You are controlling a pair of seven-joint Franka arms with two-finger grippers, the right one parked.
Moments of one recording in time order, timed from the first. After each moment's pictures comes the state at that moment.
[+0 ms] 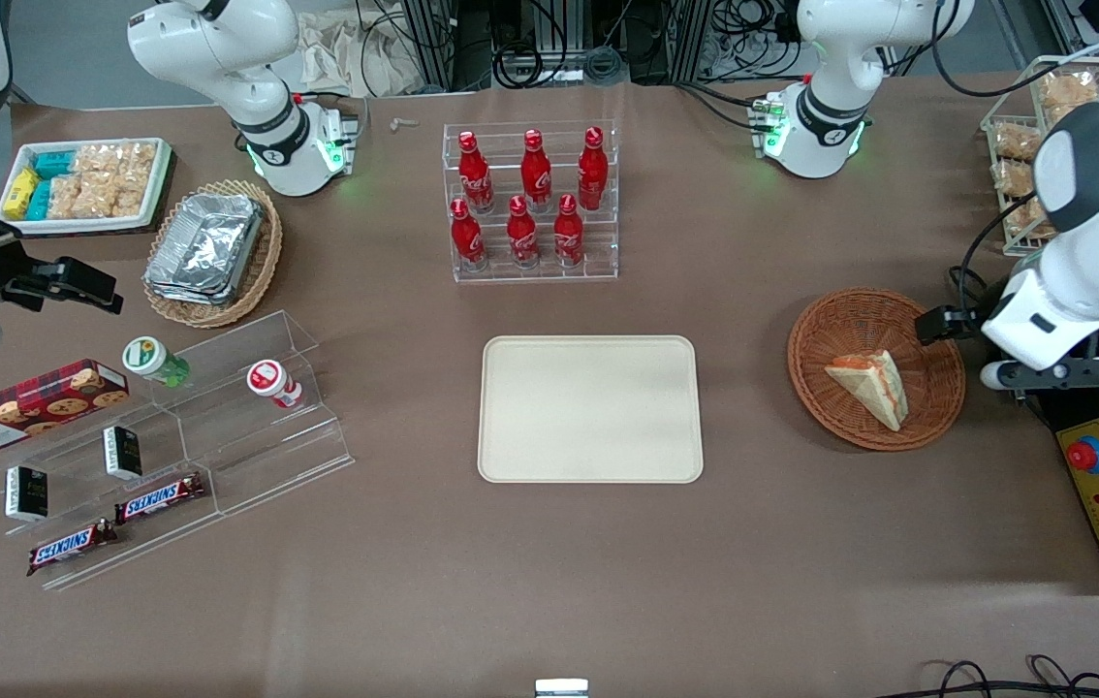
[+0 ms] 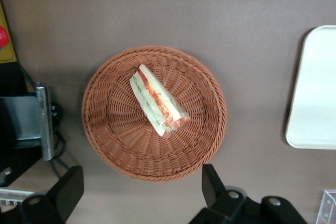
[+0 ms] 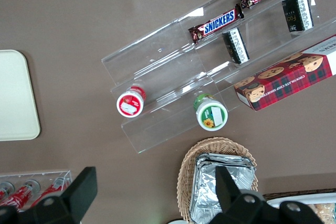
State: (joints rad) arm -0.01 0.07 -0.03 -1.89 0.03 1.84 -0.07
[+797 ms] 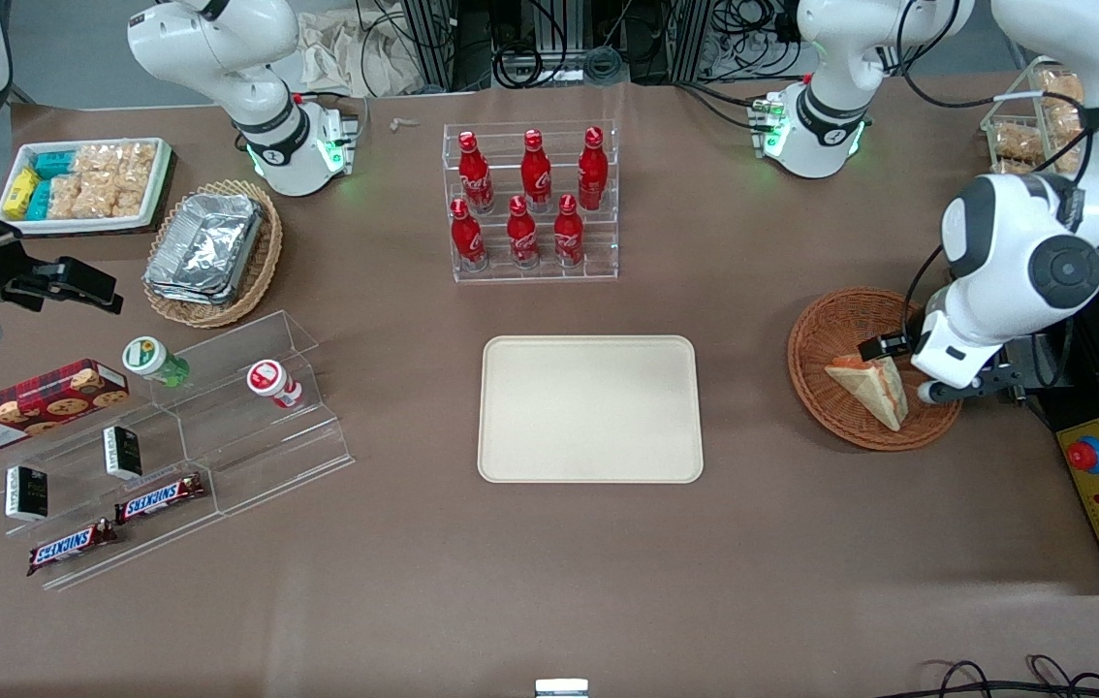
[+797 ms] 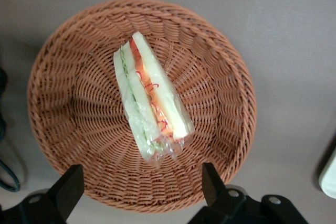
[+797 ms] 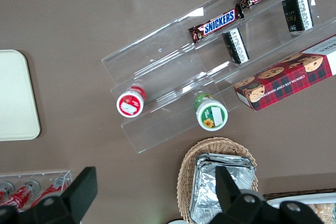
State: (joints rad) arm -0.01 0.13 -0.03 -2.17 0.02 2.15 -0.28
